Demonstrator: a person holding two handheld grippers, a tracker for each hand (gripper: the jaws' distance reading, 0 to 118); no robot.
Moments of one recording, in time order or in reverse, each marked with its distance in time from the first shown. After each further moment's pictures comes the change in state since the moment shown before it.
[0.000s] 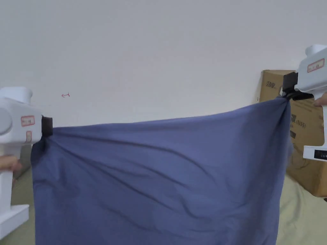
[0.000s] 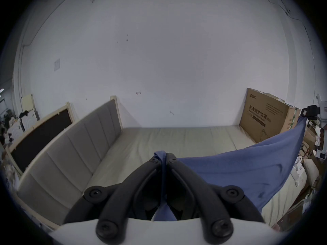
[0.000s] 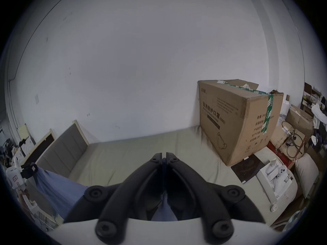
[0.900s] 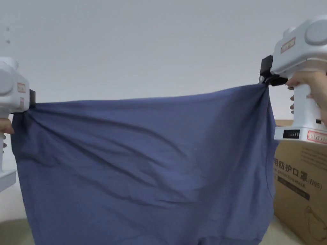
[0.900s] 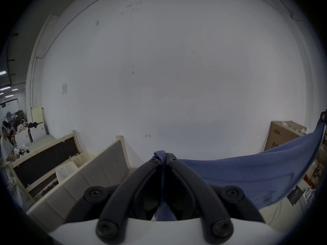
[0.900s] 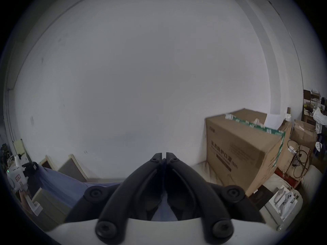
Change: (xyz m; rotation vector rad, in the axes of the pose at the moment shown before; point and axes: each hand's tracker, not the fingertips) left arm 0.016 0.174 -0.168 0.177 0.138 0.019; right arm -0.053 0.156 -0.124 0.165 -0.030 -0.016
